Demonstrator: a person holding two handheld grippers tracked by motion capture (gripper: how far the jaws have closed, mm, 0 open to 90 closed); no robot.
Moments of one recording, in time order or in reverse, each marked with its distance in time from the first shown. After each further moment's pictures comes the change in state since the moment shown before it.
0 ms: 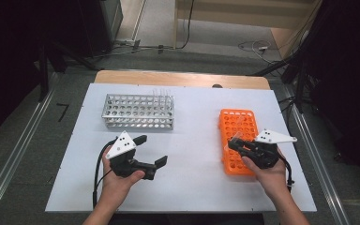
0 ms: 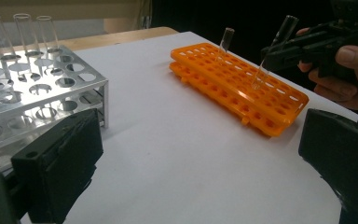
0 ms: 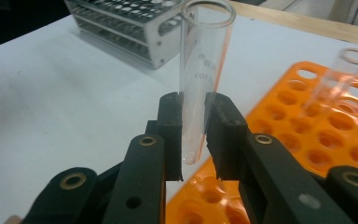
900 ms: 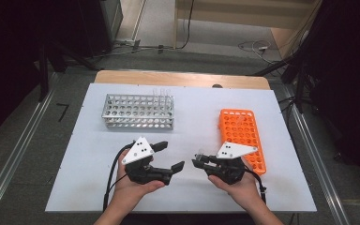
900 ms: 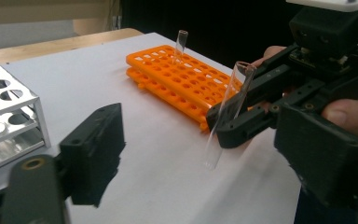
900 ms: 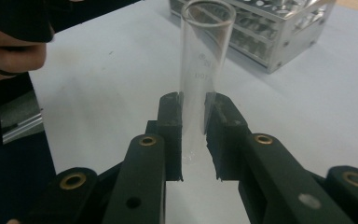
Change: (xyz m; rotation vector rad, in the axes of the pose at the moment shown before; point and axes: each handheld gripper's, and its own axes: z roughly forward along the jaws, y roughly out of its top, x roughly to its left) left arm -0.038 0.008 0.019 0.015 -0.096 0.031; right arm 0.087 0.009 0.040 0.070 0.197 -0.113
